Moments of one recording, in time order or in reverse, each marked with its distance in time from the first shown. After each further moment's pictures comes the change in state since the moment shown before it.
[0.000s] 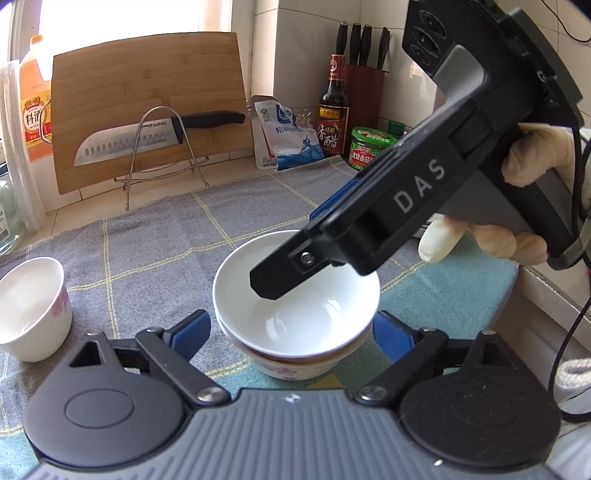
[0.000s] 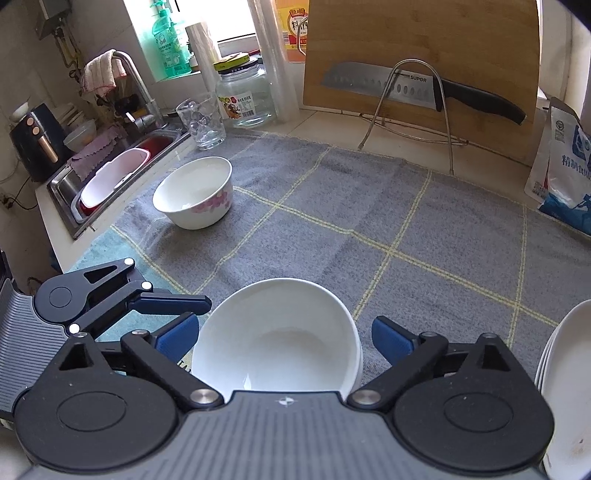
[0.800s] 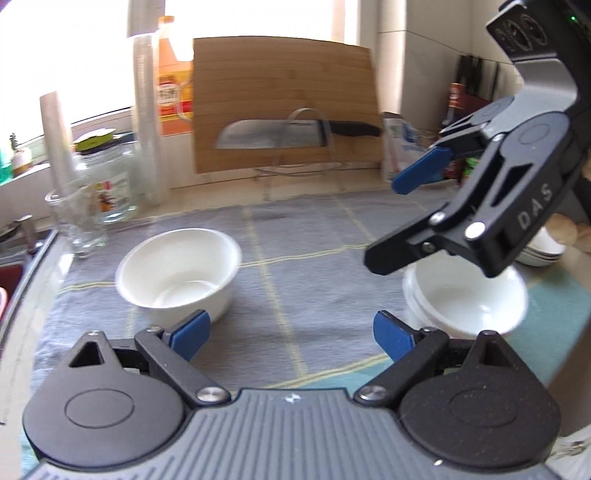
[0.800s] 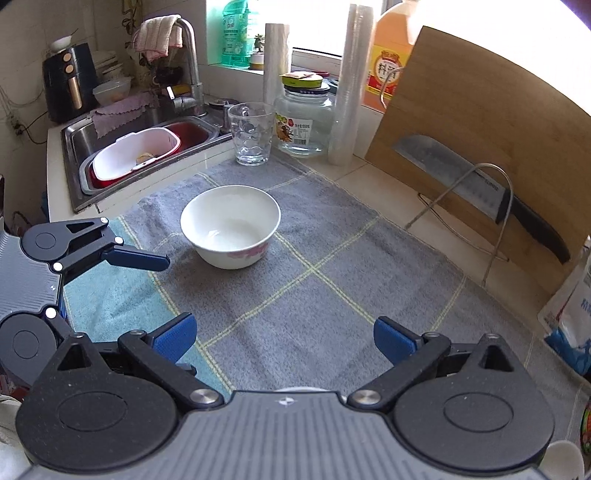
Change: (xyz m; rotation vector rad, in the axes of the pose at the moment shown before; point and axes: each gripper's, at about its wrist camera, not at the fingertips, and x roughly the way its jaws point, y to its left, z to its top) left arm -0.038 0.091 -0.020 -0.150 -0.038 0.294; right arm 0.035 0.073 0.063 -0.330 -0.022 -0.071
